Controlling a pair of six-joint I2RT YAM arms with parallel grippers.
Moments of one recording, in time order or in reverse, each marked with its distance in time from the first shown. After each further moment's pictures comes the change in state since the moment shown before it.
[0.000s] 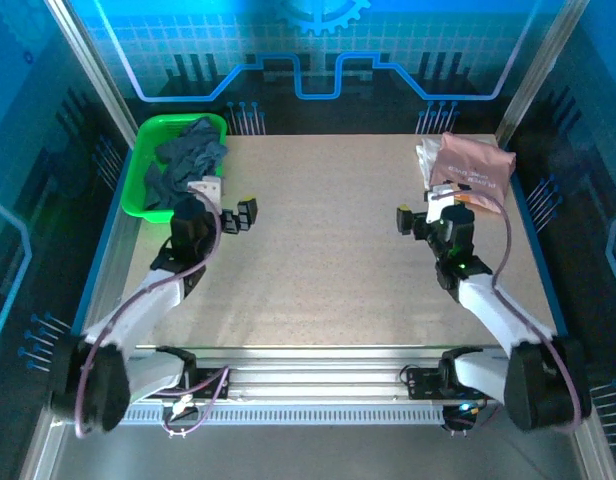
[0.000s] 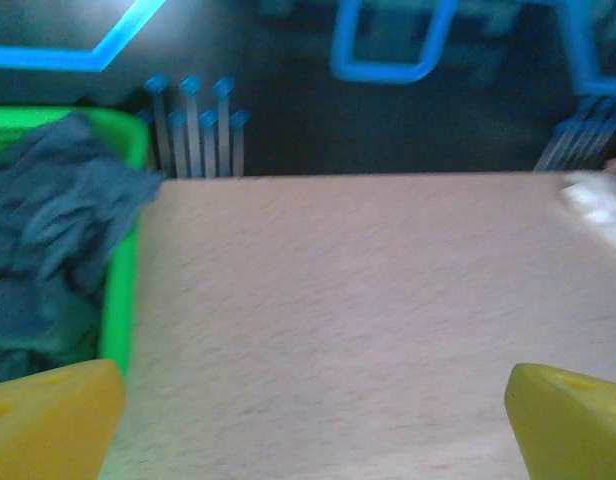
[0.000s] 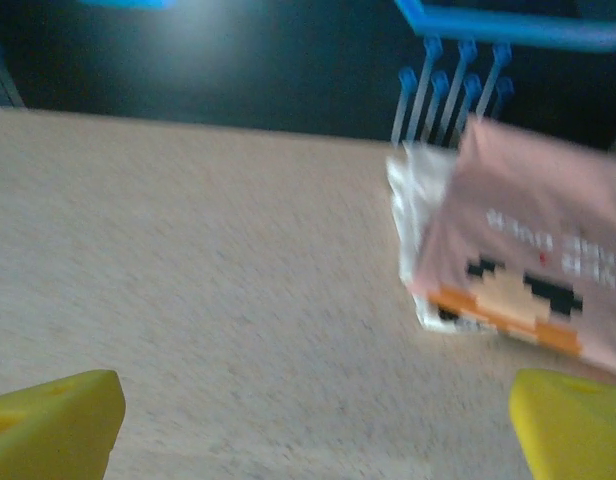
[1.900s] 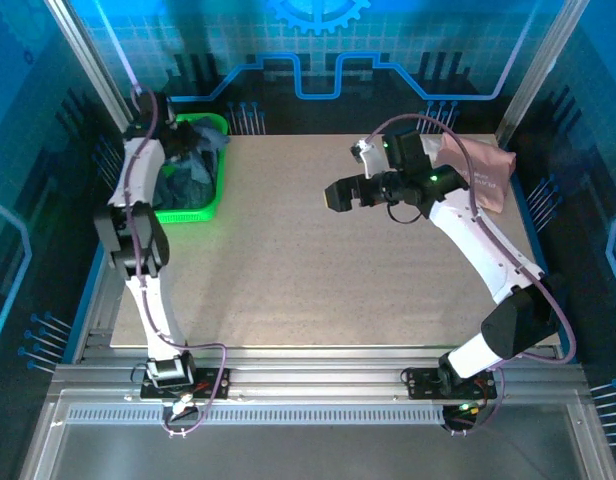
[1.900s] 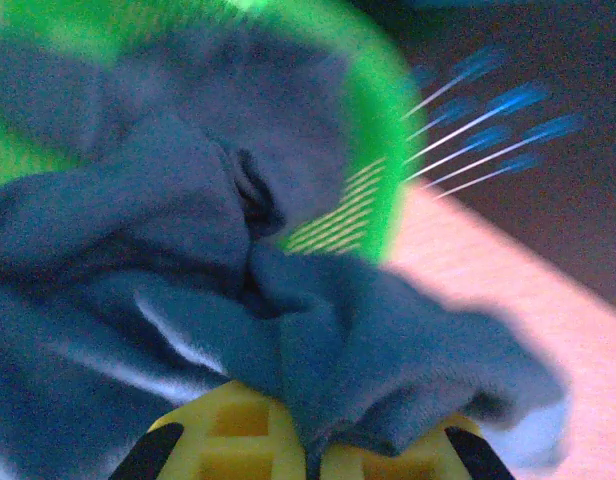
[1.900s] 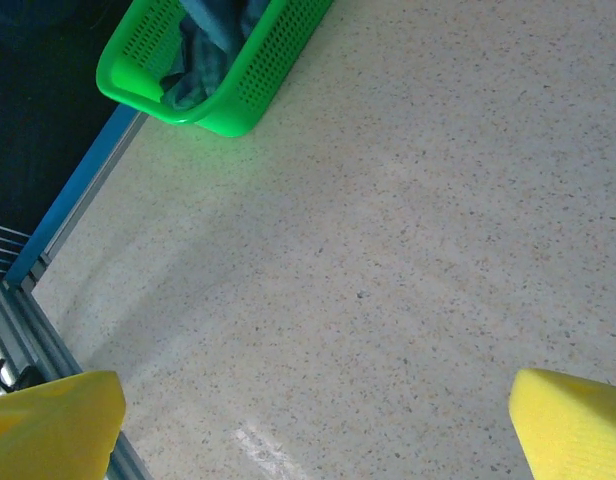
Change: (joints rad) left arm 0.415 1.005 1.403 -0.867 0.206 -0.324; right arm 0.254 0.471 0.917 -0.898 -0.521 0.199
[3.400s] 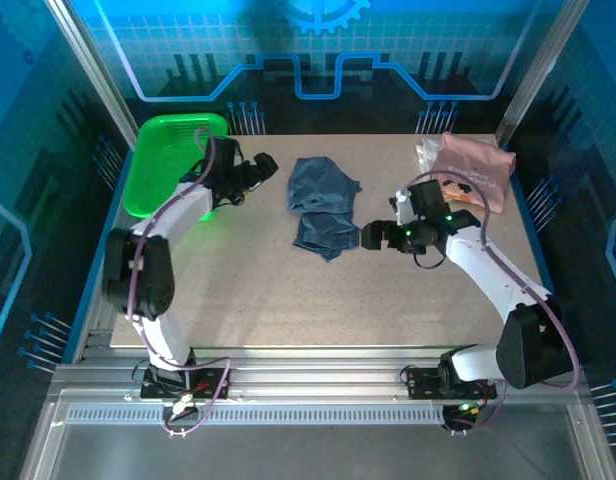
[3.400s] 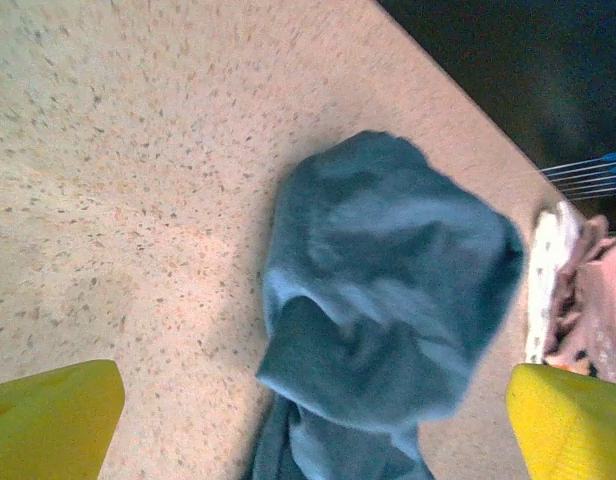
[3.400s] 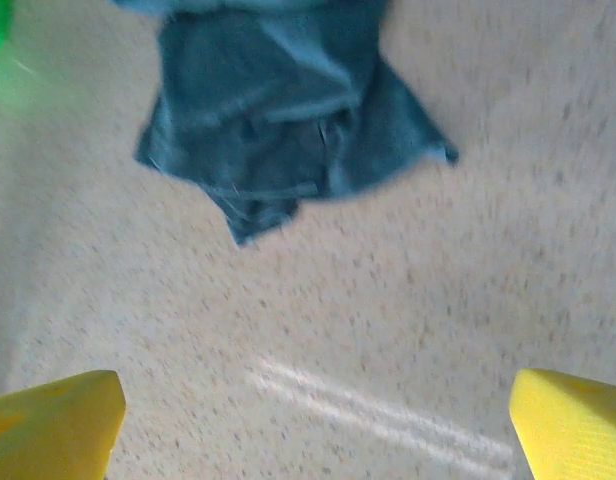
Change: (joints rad) left arm -0.339 -0.343 -0.706 0.347 0.044 -0.313; right arm -0.144 -0.167 -0.512 0.037 0.094 0.152
